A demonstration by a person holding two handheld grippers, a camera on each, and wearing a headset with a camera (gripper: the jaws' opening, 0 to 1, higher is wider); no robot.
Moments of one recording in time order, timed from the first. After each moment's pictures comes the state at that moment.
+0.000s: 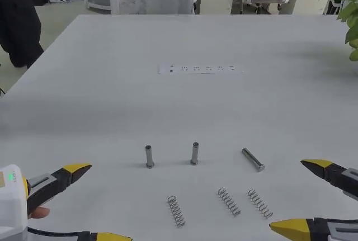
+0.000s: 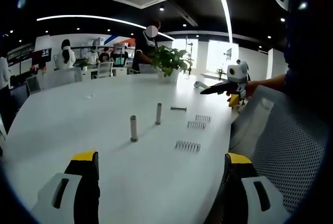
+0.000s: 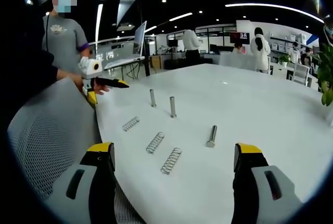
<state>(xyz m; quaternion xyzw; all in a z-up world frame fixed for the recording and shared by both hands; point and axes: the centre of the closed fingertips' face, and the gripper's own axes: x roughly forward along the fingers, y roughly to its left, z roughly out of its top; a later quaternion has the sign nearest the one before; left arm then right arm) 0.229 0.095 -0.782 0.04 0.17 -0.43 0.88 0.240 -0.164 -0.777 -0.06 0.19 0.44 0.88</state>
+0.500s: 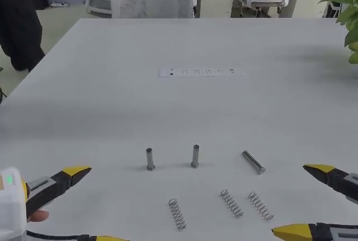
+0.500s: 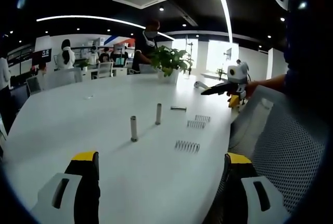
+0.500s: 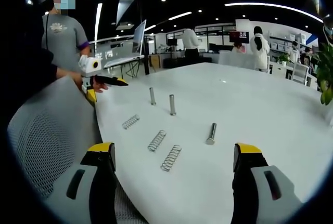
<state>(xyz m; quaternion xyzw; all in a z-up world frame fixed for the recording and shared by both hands) 0.227 0.098 -0.781 0.04 0.17 -0.43 0.88 0.237 -0.167 -0.779 -0.06 0.19 0.43 0.88</state>
